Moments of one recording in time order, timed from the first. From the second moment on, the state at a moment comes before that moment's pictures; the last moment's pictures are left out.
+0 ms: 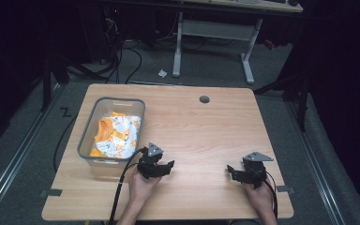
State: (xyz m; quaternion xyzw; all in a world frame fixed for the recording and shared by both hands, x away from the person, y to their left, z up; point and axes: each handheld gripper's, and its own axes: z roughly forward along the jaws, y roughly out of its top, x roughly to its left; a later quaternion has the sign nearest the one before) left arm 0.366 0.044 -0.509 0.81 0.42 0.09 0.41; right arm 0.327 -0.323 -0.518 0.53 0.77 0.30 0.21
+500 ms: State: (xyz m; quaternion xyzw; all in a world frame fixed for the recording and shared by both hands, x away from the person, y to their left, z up) left arm 0.365 0.039 -0.521 0.81 0.43 0.10 0.40; right arm 0.327 -0.323 -0.518 0.53 0.77 0.30 0.21
